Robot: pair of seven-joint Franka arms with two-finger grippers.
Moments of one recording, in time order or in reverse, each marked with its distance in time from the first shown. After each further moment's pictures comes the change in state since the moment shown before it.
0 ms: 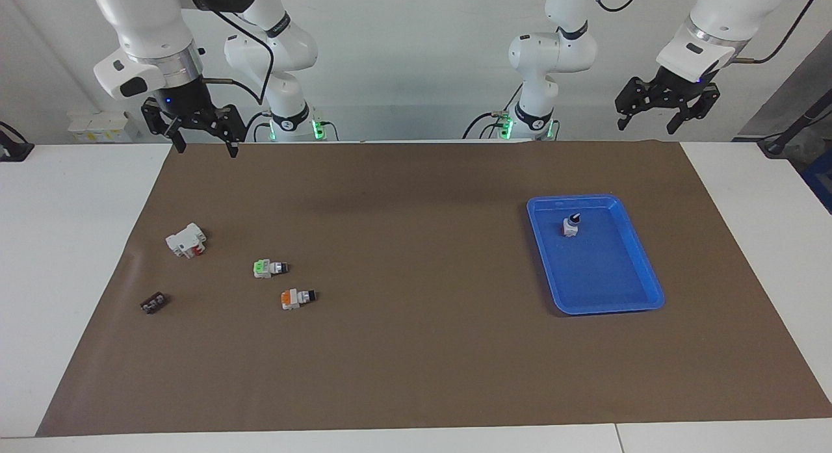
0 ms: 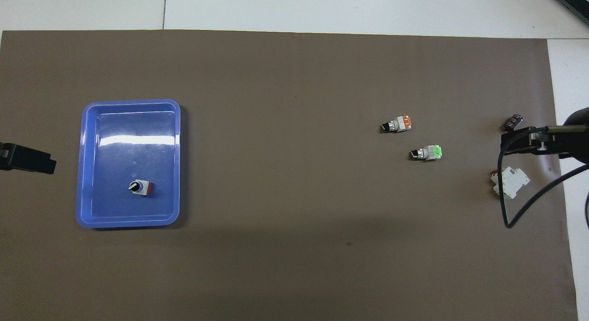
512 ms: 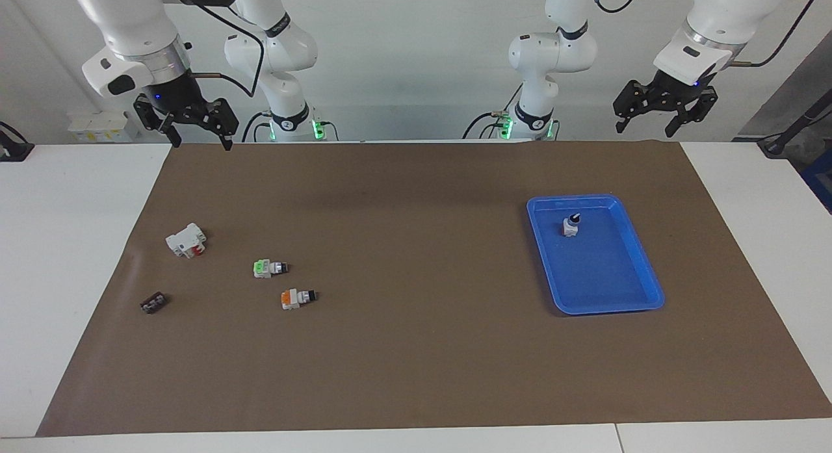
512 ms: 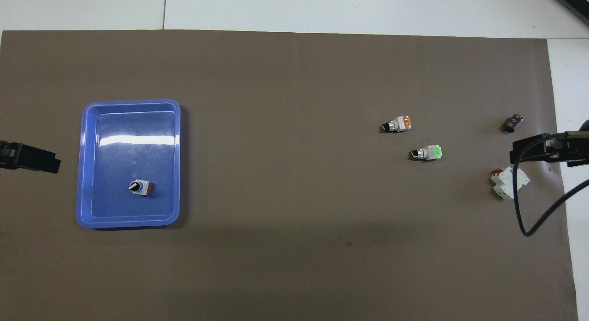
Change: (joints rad) left arm 0.000 0.001 -0.005 -0.015 0.000 0.008 0.000; right arm -0.022 -0.009 -0.017 0.001 0.025 -0.039 -0.044
